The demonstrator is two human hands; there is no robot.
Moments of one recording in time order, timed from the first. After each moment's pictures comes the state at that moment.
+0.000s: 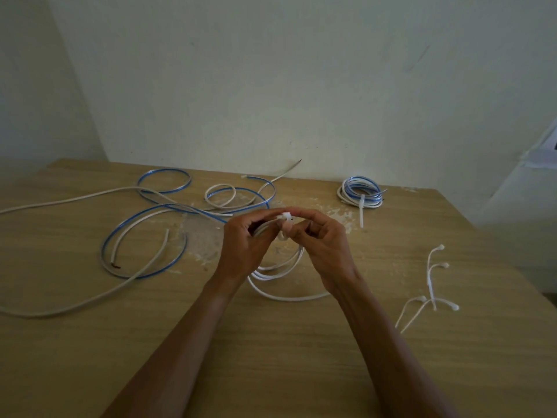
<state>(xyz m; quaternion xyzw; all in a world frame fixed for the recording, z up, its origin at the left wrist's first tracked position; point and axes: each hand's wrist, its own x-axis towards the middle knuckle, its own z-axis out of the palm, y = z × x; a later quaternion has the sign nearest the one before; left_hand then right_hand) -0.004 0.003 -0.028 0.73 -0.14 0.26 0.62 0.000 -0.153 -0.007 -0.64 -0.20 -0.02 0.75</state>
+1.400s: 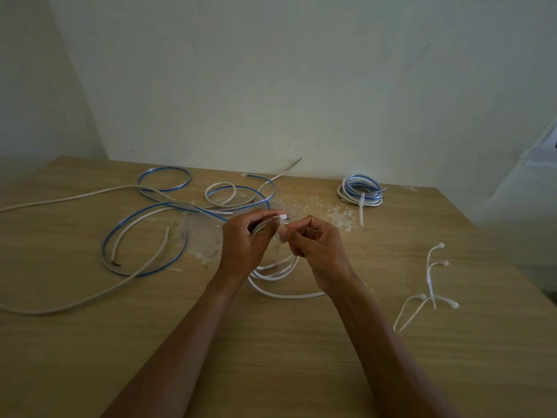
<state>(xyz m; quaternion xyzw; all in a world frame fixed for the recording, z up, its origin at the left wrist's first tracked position) -0.001 0.006 -0.037 0.75 -0.11 0.29 0.58 0.002 -0.150 -0.018 -0.64 -0.13 0.03 0.76</state>
